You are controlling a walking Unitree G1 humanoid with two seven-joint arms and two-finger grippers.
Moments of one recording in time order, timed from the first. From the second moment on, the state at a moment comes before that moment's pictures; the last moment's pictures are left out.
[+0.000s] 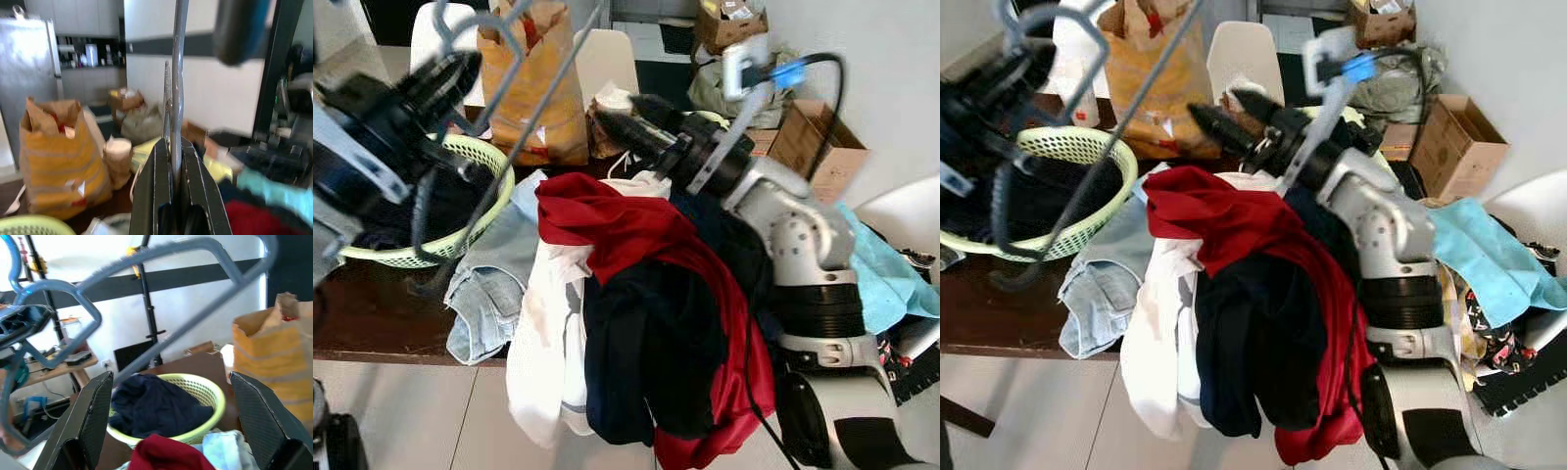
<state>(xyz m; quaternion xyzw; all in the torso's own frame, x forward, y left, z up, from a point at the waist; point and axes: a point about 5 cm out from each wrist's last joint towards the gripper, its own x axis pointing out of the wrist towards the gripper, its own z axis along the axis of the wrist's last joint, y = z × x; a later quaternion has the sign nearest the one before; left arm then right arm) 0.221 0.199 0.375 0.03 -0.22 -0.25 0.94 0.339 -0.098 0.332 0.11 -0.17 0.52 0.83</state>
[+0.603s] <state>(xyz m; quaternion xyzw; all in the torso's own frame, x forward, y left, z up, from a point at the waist) 0.209 0.204 0.366 0.12 -0.14 -0.26 0.95 0.306 -0.124 0.341 0.07 -0.20 0.63 0.75</state>
